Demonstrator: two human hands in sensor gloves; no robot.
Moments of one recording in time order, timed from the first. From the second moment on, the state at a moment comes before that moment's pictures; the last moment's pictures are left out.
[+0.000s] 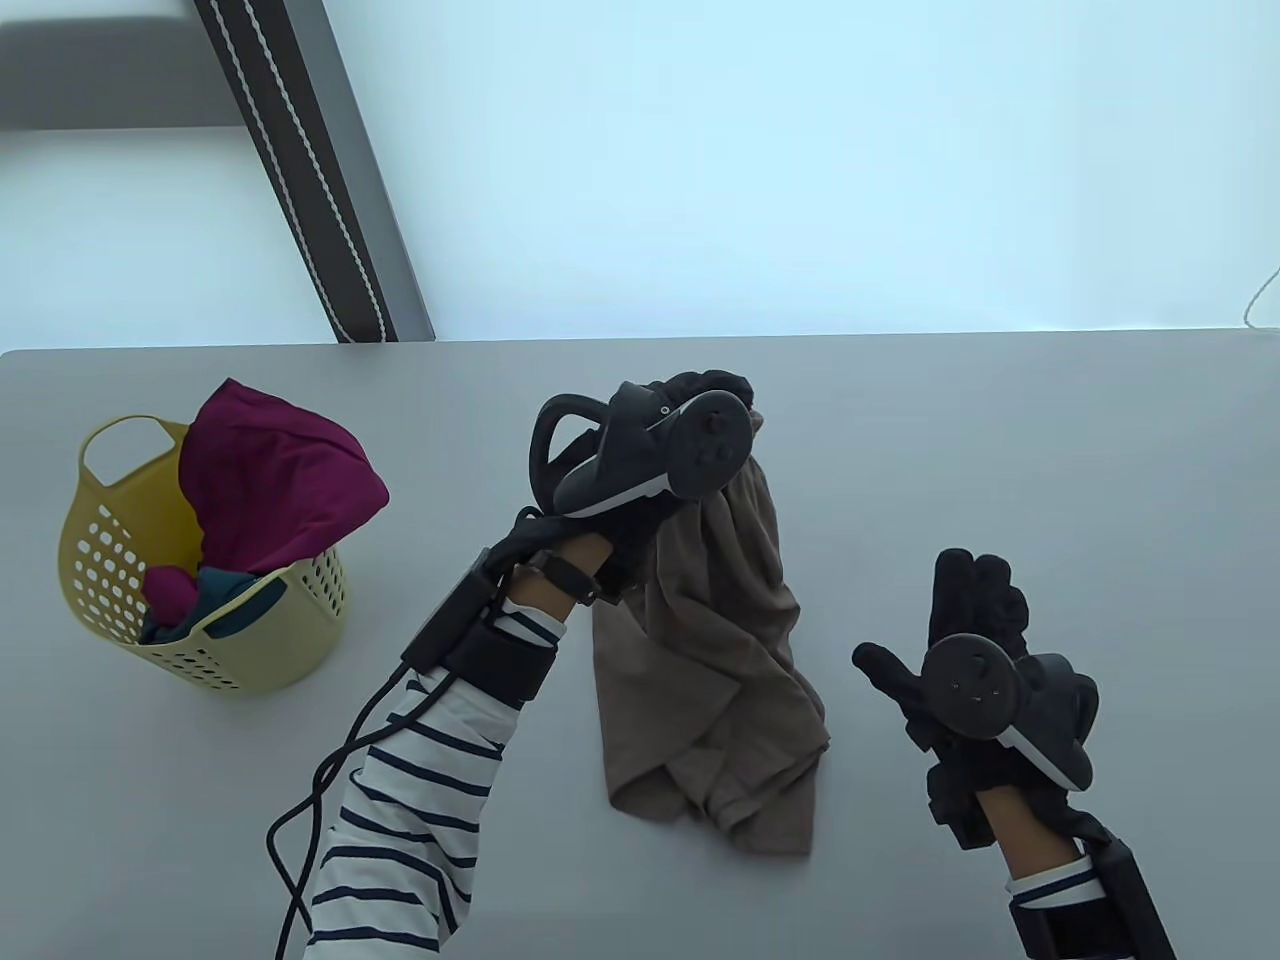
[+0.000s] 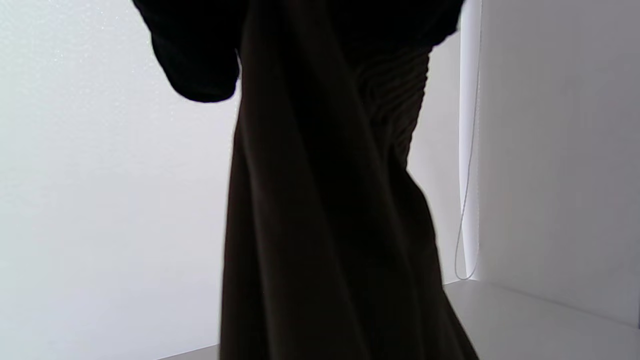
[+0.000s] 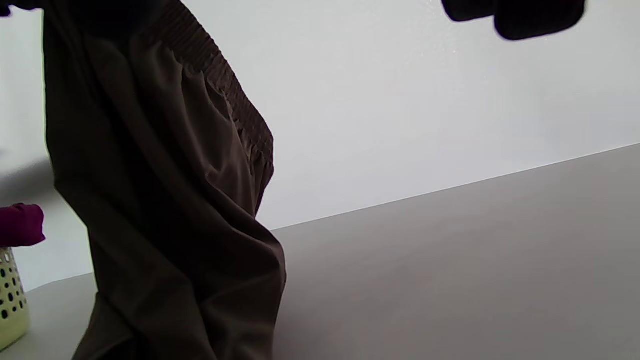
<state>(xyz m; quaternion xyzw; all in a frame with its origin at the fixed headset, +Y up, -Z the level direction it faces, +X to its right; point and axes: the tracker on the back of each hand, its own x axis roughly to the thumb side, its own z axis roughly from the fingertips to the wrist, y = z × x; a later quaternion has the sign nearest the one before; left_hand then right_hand) -0.035 -0.485 -0.352 0.12 -0.30 0.08 0.94 0.217 -0.632 -0.255 0.06 -0.07 0.98 0.19</state>
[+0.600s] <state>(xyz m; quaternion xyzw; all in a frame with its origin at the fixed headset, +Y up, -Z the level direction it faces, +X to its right) -0.143 -0.433 -0.326 0.19 -0.34 0.32 0.87 0.216 -0.555 -0.299 0.13 -0.03 0.91 0.39</state>
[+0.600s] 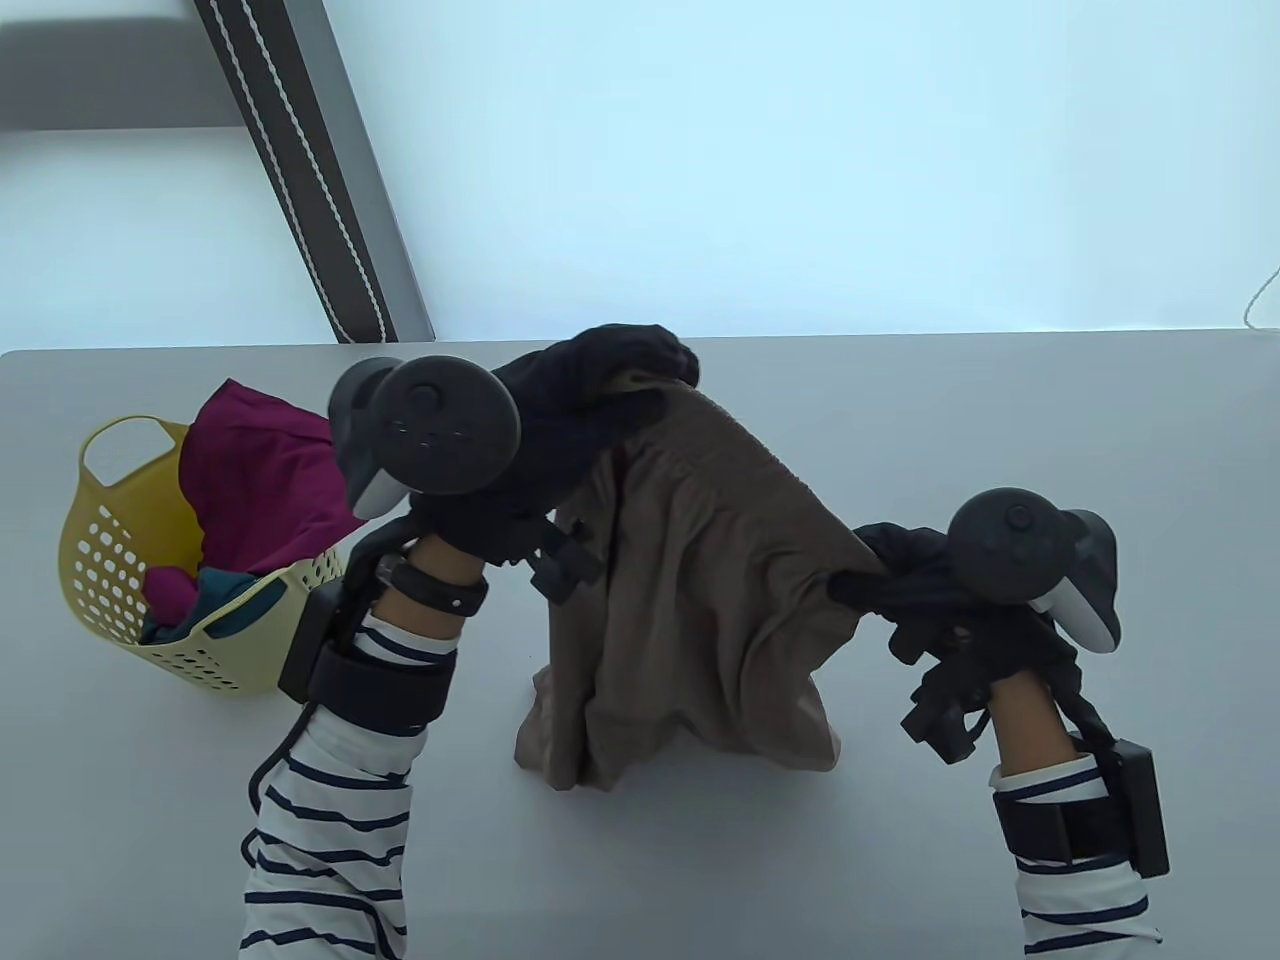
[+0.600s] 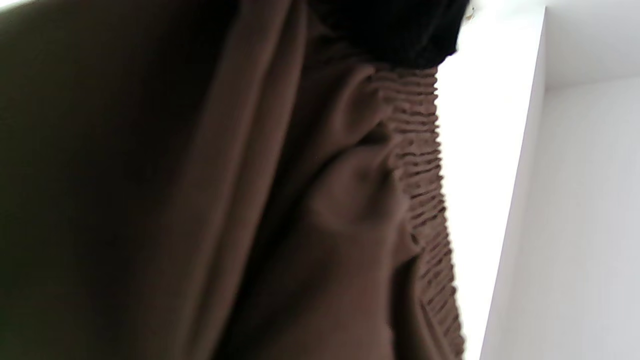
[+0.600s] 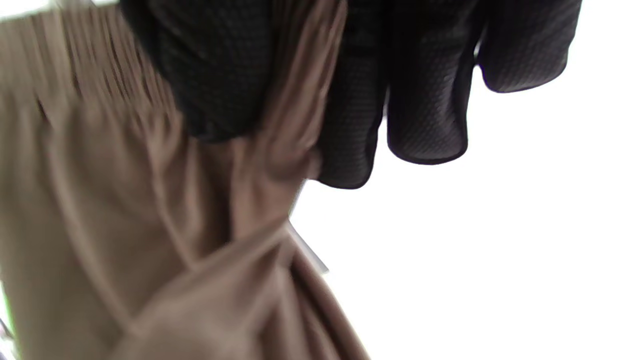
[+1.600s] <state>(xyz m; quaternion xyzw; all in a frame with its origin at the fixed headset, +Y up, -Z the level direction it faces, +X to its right) -0.154 -0.440 -0.389 0.15 -0.17 0.04 0.97 0.190 -0.431 -0.329 -0.02 -0.20 0.97 0.13</state>
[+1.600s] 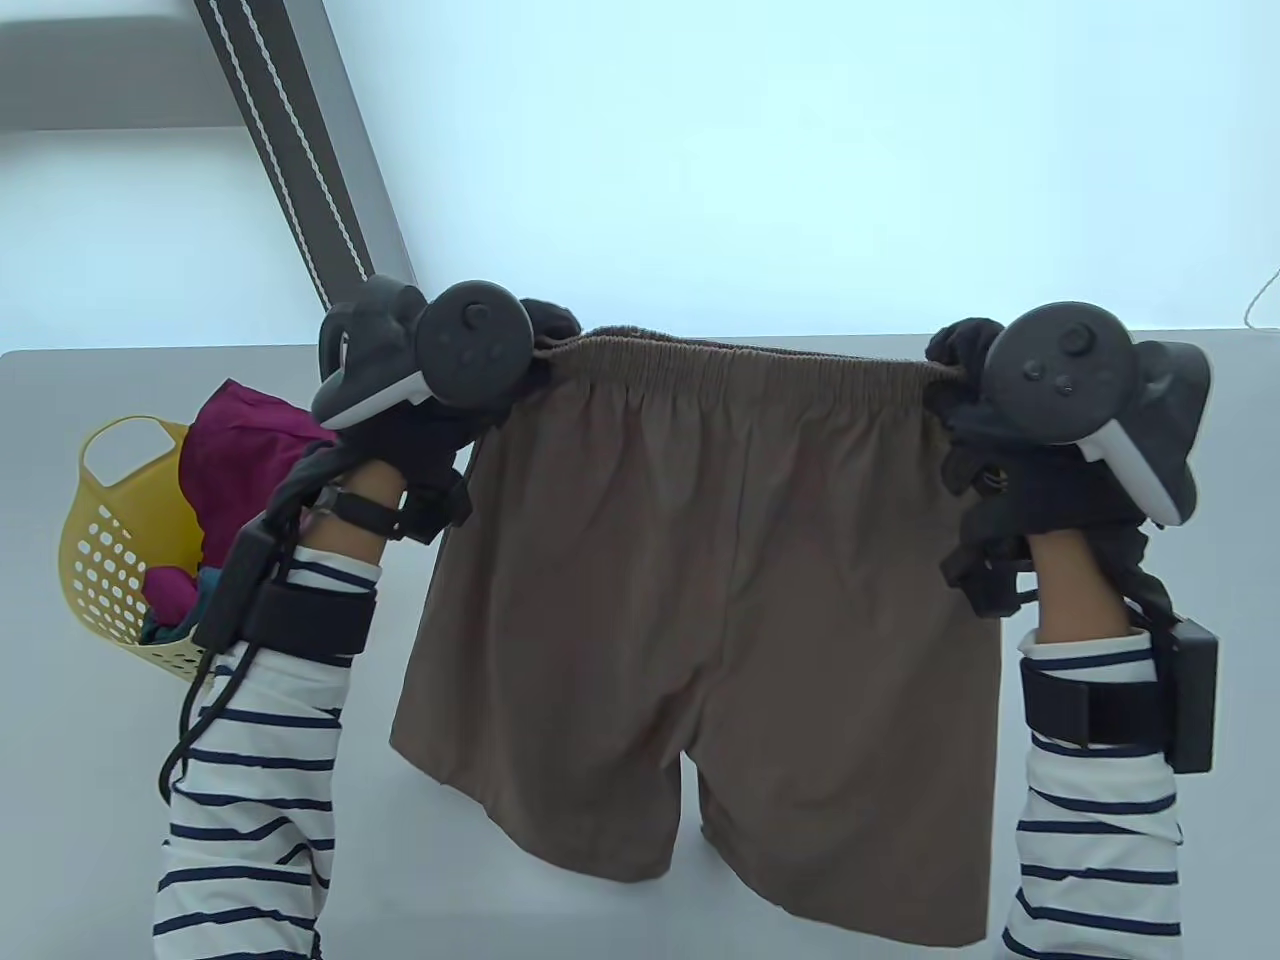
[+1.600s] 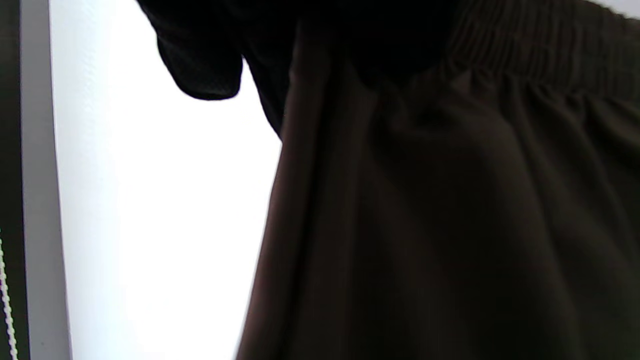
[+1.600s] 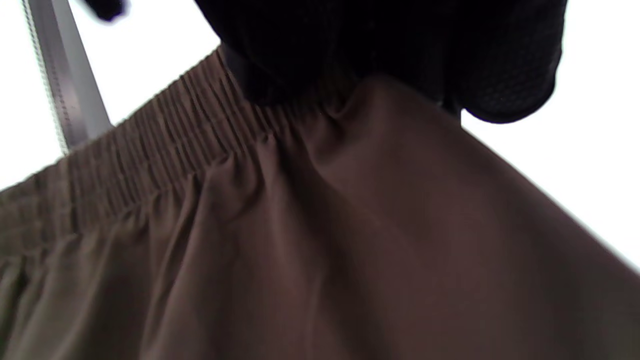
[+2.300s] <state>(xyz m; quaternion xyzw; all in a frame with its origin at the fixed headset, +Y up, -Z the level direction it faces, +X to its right) -0.161 -0.654 -0.278 0.11 -0.39 -0.19 0.90 0.171 -0.627 -0.261 0.25 0.08 0.96 -0.04</state>
